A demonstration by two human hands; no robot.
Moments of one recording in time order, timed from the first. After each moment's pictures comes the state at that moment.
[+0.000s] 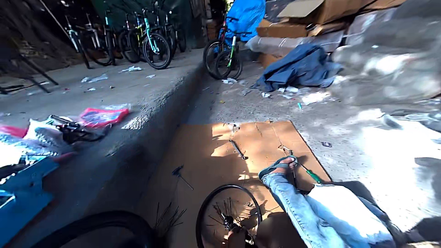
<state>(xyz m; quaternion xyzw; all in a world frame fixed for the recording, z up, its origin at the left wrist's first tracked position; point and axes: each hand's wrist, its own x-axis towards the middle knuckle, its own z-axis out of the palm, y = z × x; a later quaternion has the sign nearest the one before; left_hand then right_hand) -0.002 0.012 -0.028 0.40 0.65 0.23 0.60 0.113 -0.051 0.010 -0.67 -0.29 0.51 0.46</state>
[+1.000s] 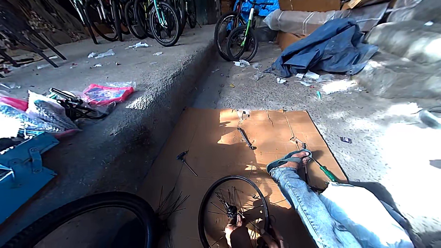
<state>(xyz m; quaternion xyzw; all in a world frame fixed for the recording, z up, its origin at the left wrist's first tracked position) 0.028 0.020 -0.046 0.23 0.81 0.35 0.42 0.137 -0.043 -0.027 -0.66 -0.34 0.52 0.43</state>
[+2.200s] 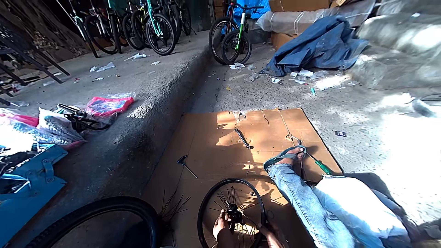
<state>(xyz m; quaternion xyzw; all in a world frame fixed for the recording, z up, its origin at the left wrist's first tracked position) -0.014 0.032 -0.032 -0.05 0.65 0.54 0.53 0.141 -0.038 -0.032 -0.62 -0.27 0.58 0.45</state>
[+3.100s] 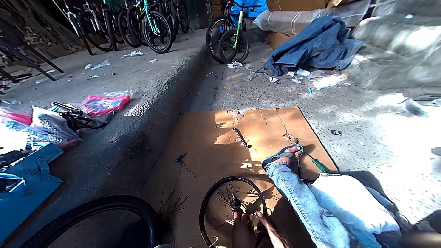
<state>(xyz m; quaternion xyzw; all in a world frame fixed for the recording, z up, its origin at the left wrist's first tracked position) 0.026 -0.013 -0.007 0.64 0.69 0.12 0.33 0.159 -0.035 -0.036 -0.65 -0.36 0.51 0.42</state>
